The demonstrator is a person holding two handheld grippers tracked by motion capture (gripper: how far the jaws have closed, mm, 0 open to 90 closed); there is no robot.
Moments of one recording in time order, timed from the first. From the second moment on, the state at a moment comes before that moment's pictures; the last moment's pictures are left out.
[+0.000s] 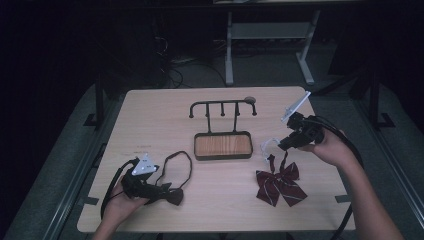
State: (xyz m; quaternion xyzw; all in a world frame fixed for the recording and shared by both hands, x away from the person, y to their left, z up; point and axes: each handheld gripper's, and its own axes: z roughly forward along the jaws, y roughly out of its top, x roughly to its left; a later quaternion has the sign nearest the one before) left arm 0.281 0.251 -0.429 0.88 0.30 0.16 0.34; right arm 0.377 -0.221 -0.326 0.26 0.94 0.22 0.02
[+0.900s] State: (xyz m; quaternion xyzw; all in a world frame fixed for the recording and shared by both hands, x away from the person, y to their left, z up) left arm 0.281 0.251 -0.428 0.88 0.30 0.16 0.34; right arm 0.375 -0.201 -0.280 0.23 0.95 0.22 0.05
